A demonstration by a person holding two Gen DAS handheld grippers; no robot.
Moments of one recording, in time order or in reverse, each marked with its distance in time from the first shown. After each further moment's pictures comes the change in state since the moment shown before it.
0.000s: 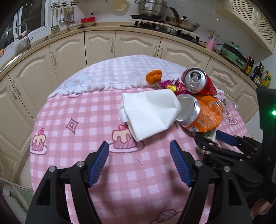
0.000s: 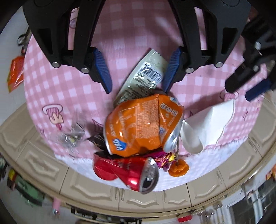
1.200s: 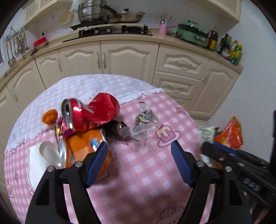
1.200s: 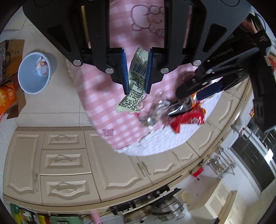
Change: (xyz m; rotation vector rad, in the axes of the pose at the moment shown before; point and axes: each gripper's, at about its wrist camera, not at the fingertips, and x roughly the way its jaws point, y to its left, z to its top) left arm 0.036 -0.209 0.051 0.279 0.029 -0.135; right arm -0.066 -0.207 -0.025 0.418 -0.167 0.252
